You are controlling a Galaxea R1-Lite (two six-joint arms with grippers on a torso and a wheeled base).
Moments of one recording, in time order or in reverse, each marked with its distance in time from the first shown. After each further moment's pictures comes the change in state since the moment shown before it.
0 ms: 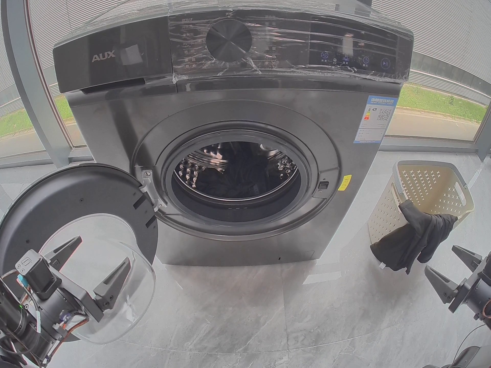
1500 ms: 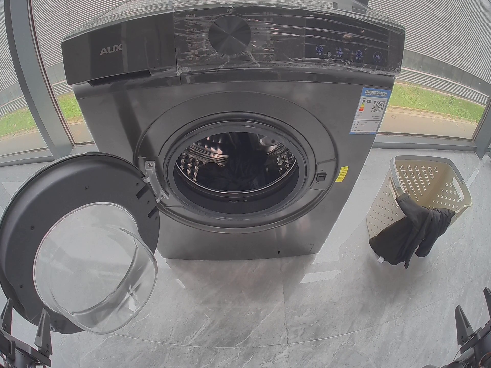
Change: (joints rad) left arm 0.655 -1.075 0.000 1.018 -0.190 0.009; right arm -0.297 -0.836 0.000 0.715 0.001 -0.053
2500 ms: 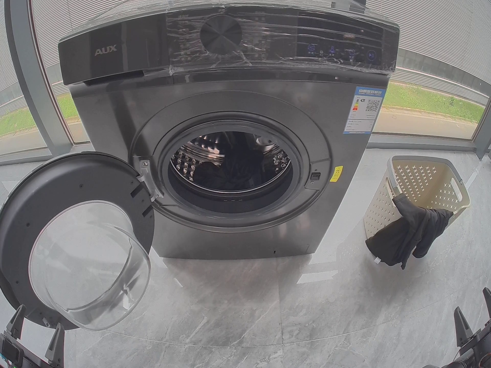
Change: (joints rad) left arm -0.007 -0.040 0.000 0.060 -0.165 -0.017; right arm 0.000 -0.012 0.000 0.001 0.026 -0.010
